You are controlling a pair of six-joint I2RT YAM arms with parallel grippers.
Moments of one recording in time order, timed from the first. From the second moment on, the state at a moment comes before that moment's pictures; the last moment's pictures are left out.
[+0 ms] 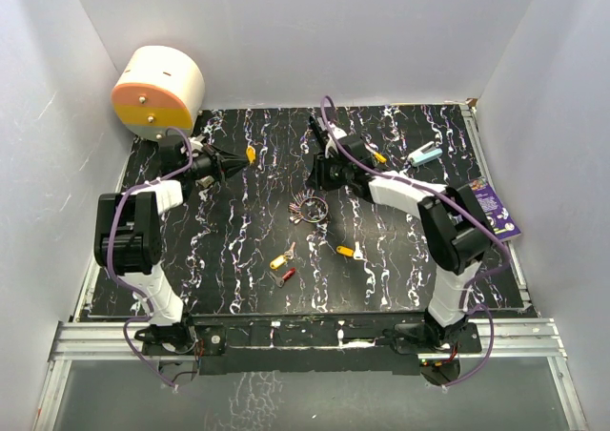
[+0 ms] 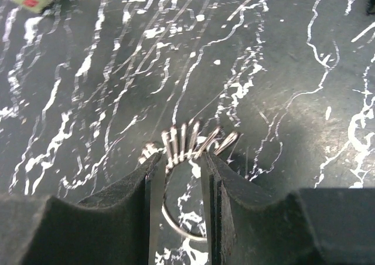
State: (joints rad) left arm 0.03 1.80 0.97 0.43 1.01 -1.54; right arm 0.48 1.83 1.15 0.11 -0.29 0.32
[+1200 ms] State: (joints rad) left arm 0.09 1.77 0.94 0.49 0.99 -1.57; right arm 0.55 2.06 1.42 -0.24 0.01 0.43
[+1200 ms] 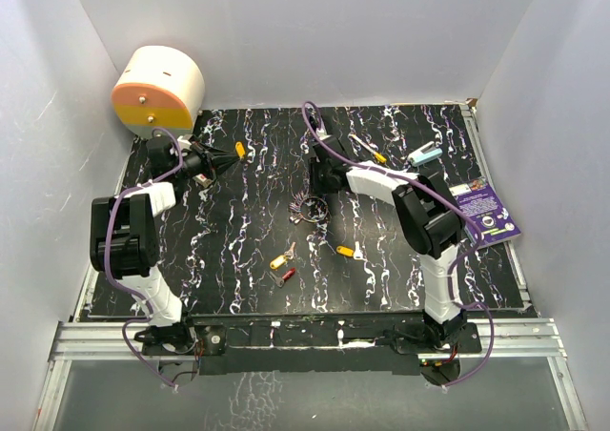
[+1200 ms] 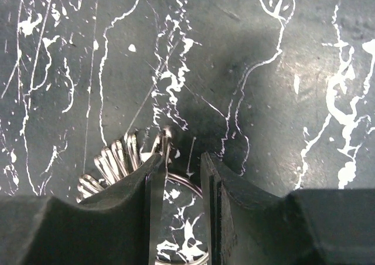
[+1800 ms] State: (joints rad) left arm 0.10 1.74 0.93 0.51 0.99 -1.58; right arm 0.59 2.10 1.48 -0.27 0.05 0.43
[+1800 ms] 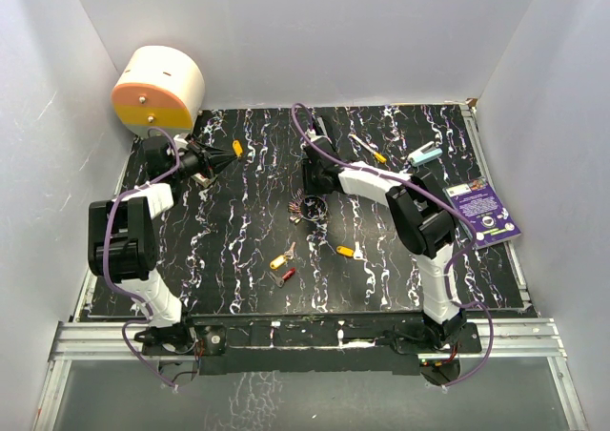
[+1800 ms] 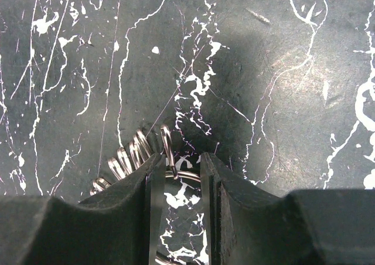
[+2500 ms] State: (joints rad) left arm 0.12 1.74 0.92 0.49 0.98 -1.58; right arm 0.64 2.13 1.53 -0.30 0.06 0.35
